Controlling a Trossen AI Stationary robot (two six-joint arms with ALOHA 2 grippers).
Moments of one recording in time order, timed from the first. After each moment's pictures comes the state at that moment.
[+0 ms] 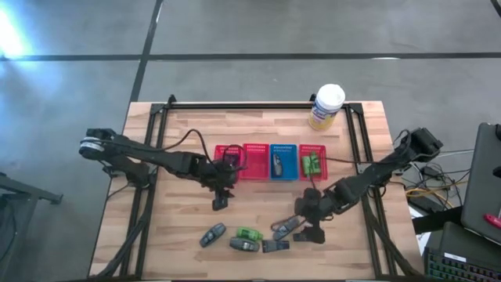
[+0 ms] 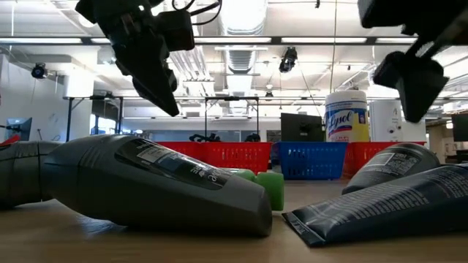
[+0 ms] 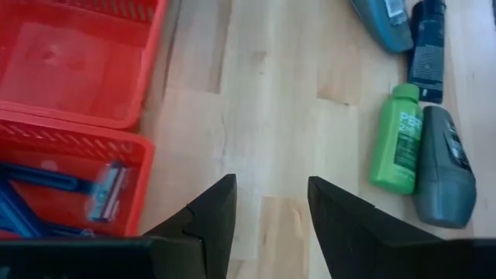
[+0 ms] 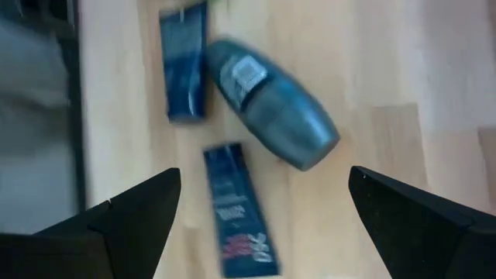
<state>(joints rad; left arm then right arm) -0.14 1.43 0.93 -0.40 0.06 -0.31 0.52 1.48 0.91 -0.51 -0.03 0.68</state>
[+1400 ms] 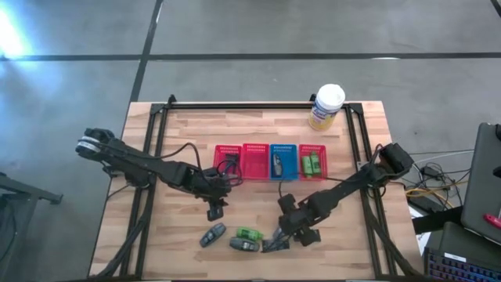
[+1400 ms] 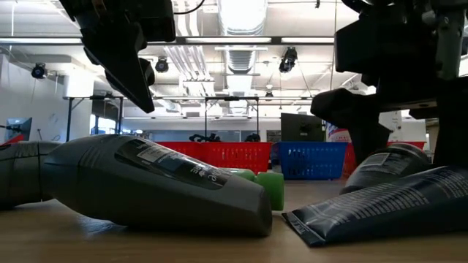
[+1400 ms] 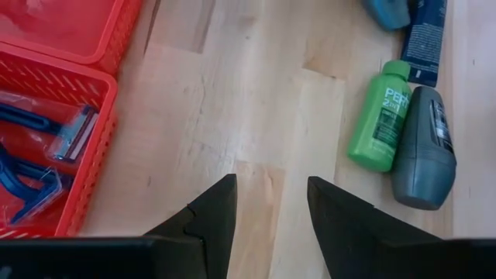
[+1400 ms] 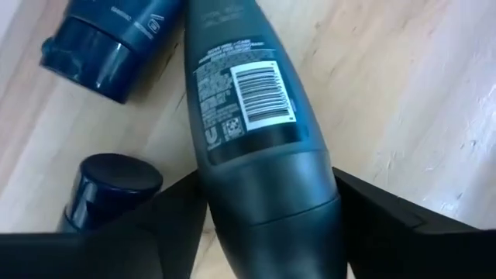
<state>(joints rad) -0.28 1.40 0.93 -0.47 -0.06 -0.51 0.48 1.83 1.05 -0.46 0.02 0.02</state>
